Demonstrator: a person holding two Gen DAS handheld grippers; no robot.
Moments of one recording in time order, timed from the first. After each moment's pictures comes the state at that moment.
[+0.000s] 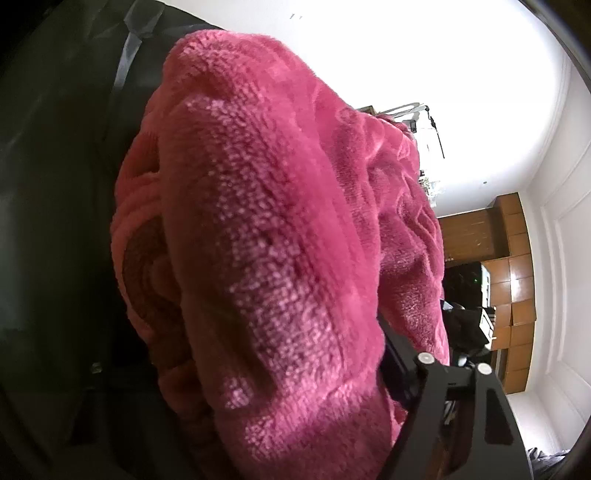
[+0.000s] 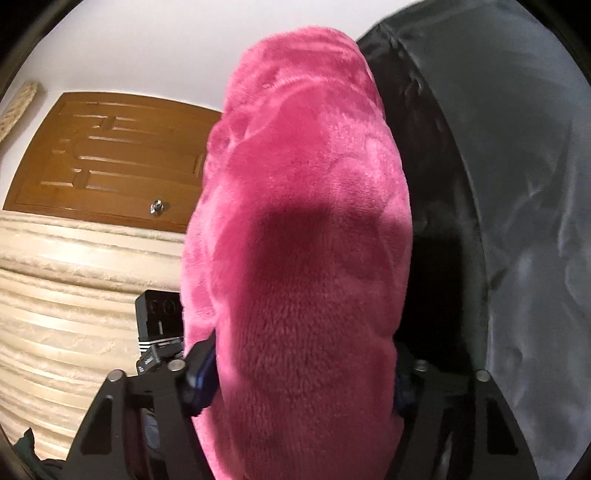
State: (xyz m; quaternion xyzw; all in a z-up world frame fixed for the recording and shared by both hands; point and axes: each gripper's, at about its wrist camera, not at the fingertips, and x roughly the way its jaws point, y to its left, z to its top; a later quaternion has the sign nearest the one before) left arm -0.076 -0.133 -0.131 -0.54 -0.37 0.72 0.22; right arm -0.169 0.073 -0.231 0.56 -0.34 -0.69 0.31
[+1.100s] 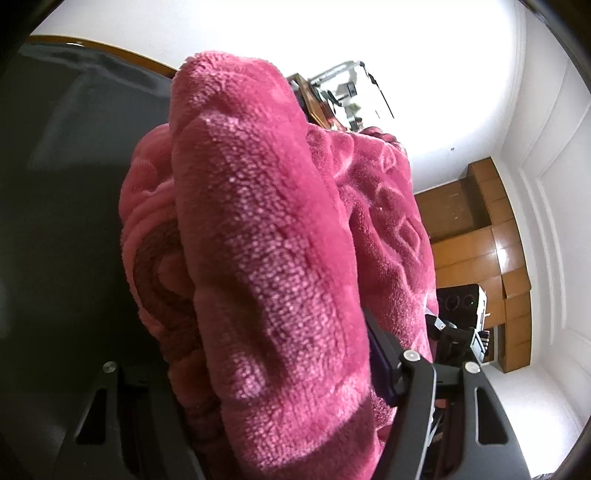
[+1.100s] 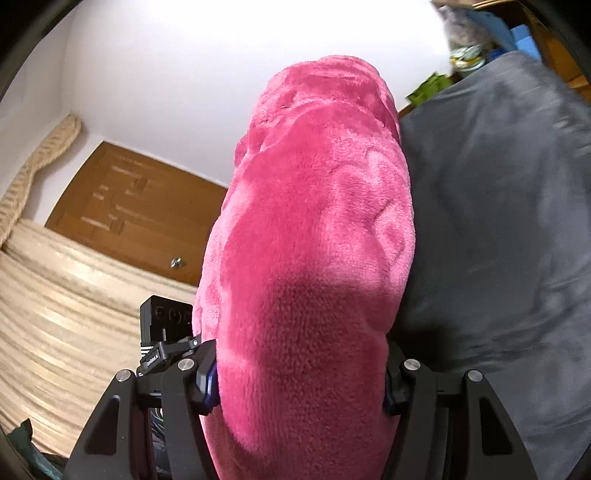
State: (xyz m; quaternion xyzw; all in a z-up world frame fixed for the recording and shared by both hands) left arm -0.123 0.273 -0.057 -0.51 -0.34 0.73 0.29; right arm -0.038 0.493 -0.152 0.45 -0.36 -0.77 0.27
